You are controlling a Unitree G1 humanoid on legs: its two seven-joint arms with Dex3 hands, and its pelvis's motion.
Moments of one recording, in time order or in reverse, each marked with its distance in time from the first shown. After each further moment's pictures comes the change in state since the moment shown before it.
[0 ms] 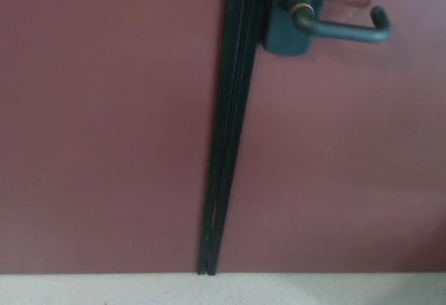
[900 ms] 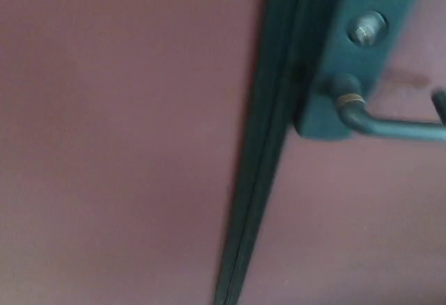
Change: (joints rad) left_arm 0.000 0.003 -0.019 -0.002 0.008 -0.013 0.000; right_arm -0.005 0.003 -0.003 -0.003 -0.004 0.008 0.020
